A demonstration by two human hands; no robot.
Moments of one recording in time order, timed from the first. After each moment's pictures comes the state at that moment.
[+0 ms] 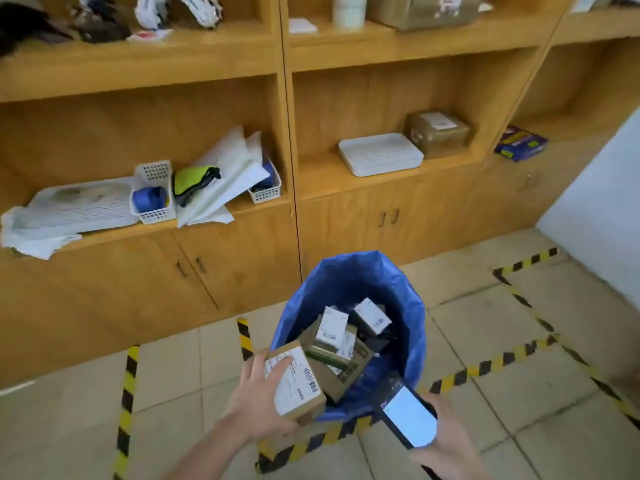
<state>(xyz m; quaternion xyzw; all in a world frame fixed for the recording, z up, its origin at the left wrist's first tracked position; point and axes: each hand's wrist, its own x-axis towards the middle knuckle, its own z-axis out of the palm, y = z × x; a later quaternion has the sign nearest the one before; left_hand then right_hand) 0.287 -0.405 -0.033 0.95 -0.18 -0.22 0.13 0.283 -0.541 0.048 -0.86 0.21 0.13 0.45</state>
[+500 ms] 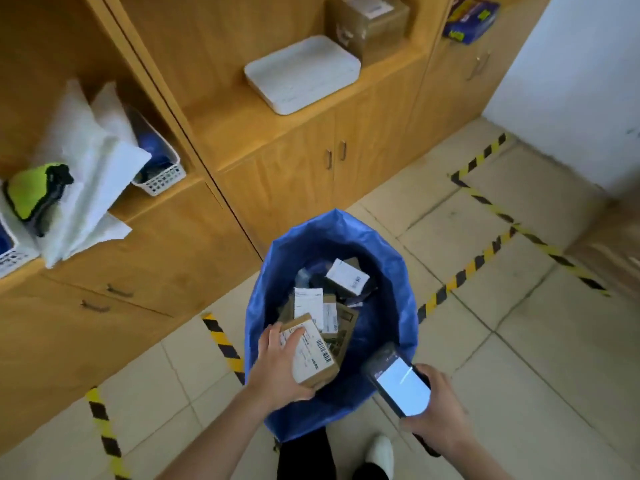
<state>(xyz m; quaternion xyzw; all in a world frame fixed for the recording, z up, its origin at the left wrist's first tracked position) 0.432 -0.502 -0.122 0.90 -0.30 -0.30 0.11 0.235 -0.705 -0.070 -0.76 0.47 0.16 0.42</state>
